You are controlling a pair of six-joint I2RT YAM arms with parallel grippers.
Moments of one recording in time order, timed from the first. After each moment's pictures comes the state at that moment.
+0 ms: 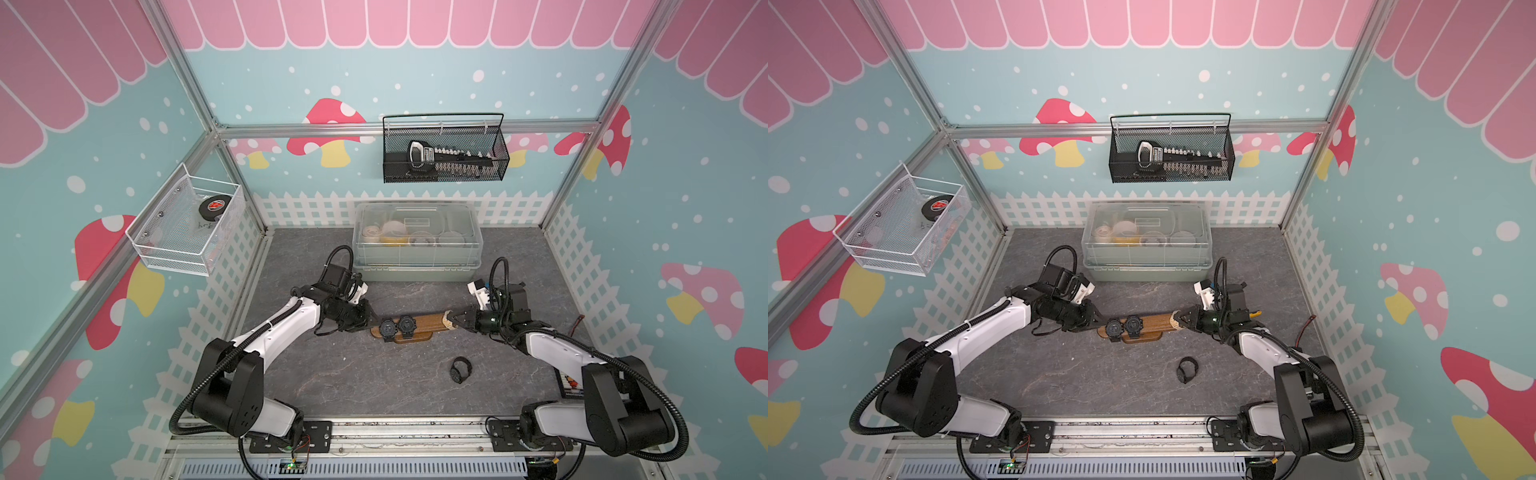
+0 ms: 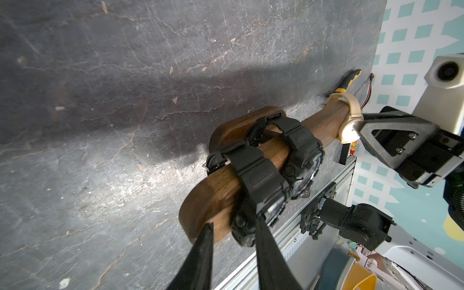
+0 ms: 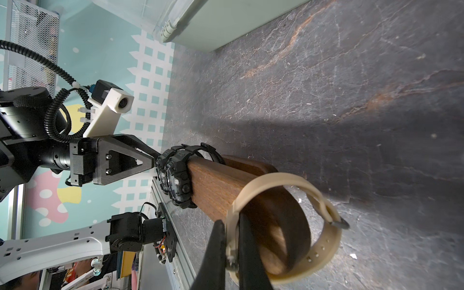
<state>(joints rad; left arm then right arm) -0.36 1.46 0.96 -0.64 0.60 -0.49 0.20 1.33 0.54 0.08 -0.82 0.59</state>
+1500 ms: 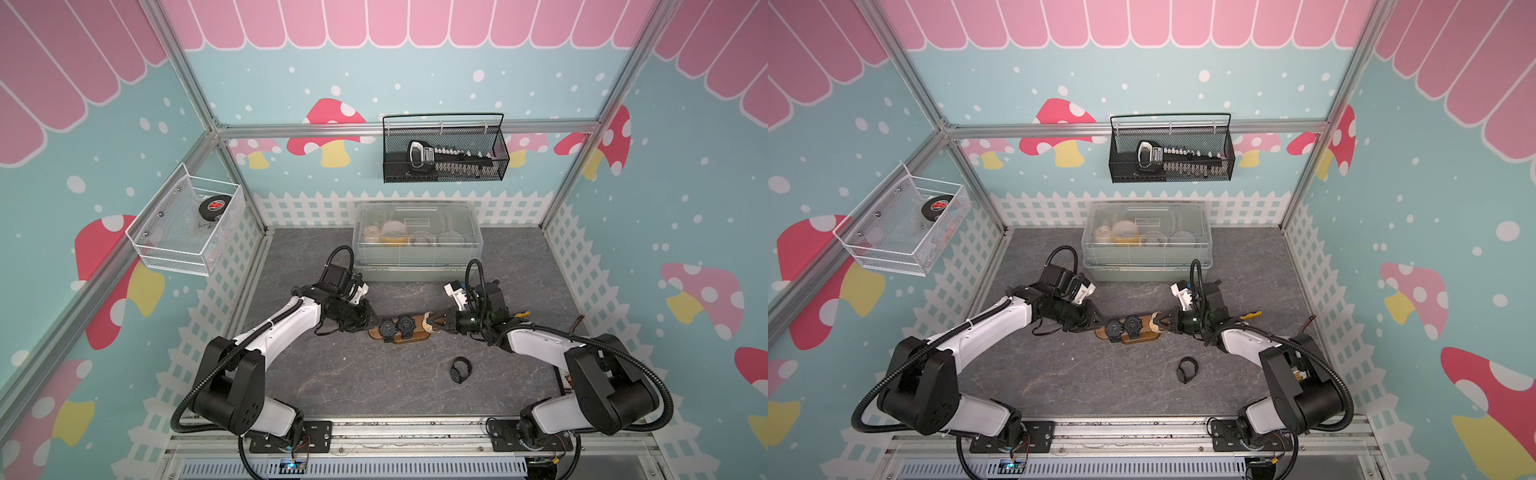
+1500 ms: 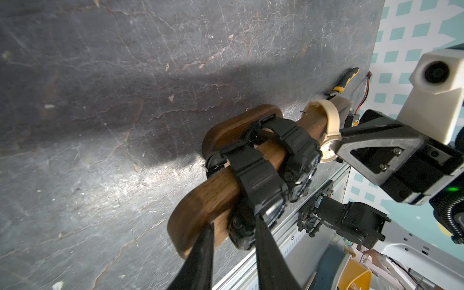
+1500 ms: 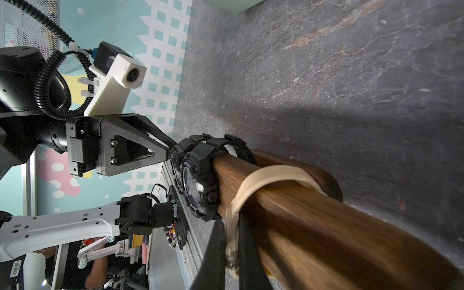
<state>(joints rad) -0.36 1.47 0.96 -0.64 0.62 -0.49 0.39 1.46 0.59 0.23 -0.80 0.69</state>
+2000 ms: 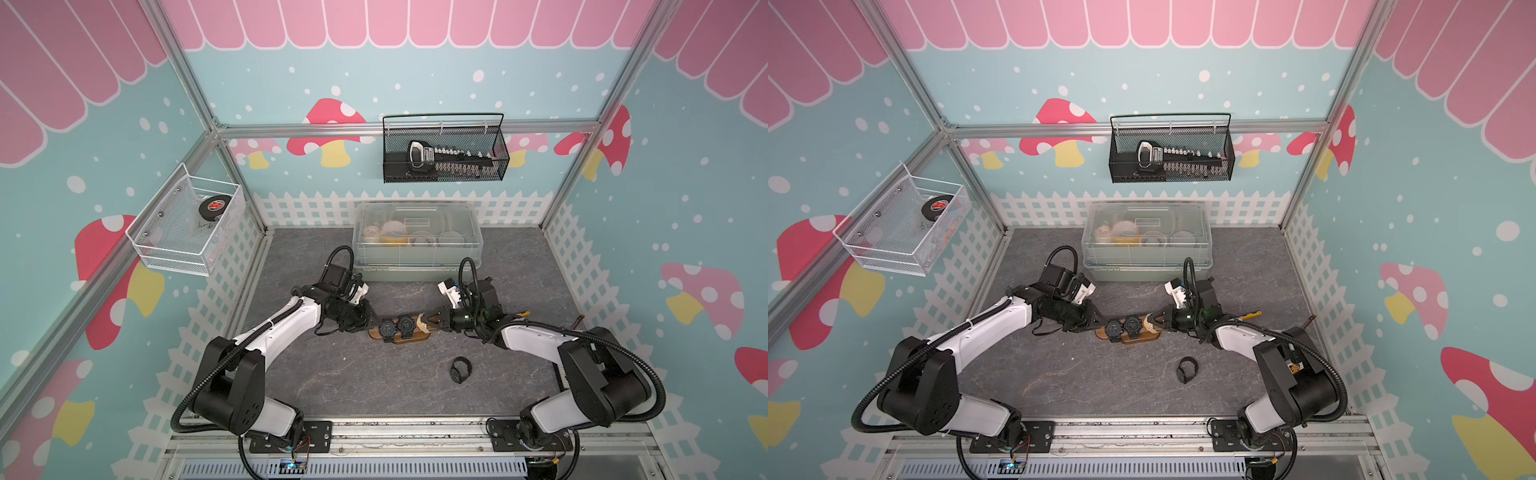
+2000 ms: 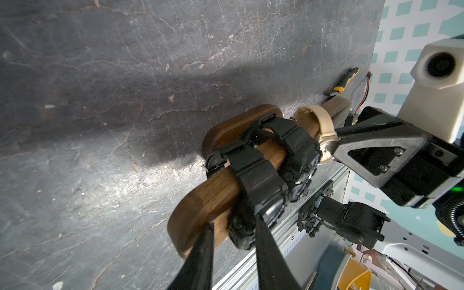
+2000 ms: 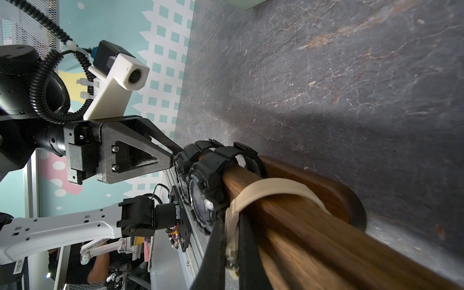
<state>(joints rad) -0.36 1.47 0.96 -0.64 0.62 -0.49 0.43 1.50 0.63 0.25 -0.79 0.71</state>
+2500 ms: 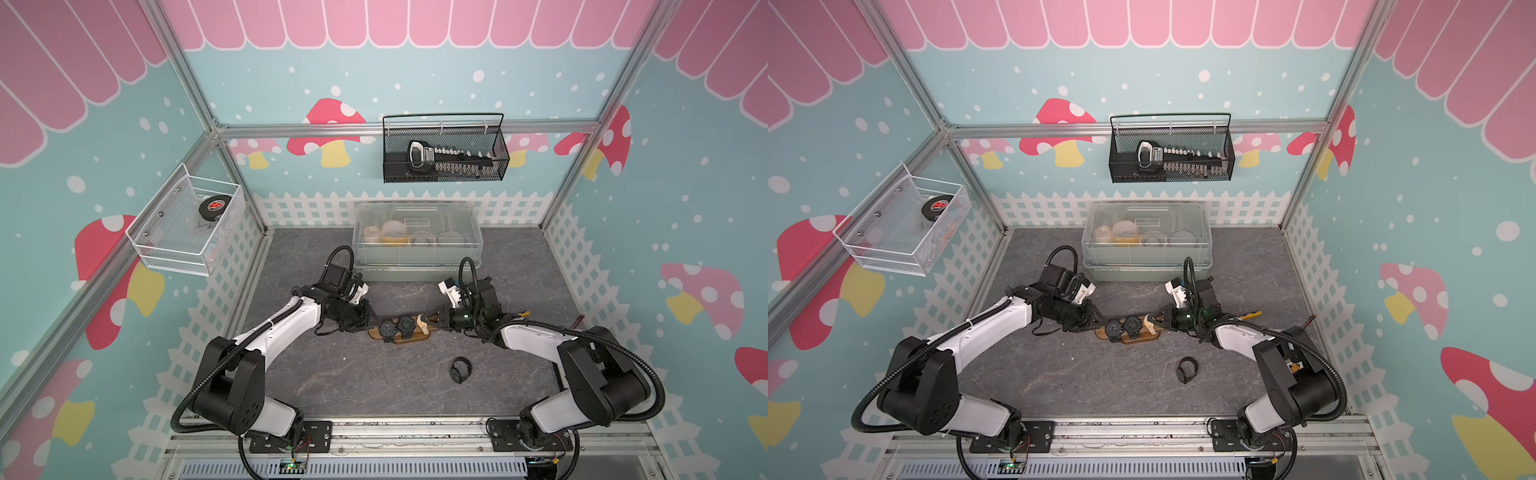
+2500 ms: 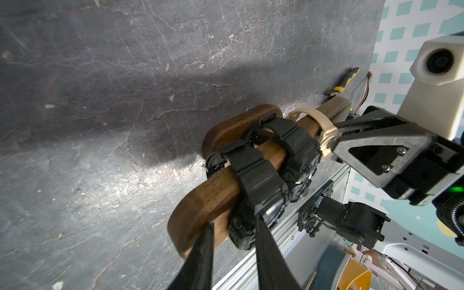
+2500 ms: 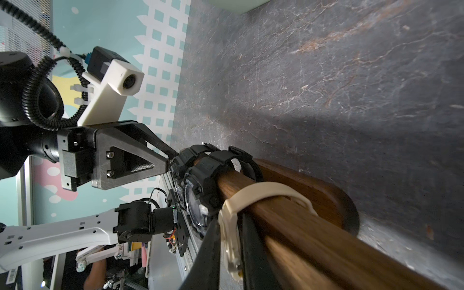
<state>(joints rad) -0.36 1.47 0.96 -0.64 0.62 -0.49 0.43 1.50 0.63 0.24 -0.76 0.72</state>
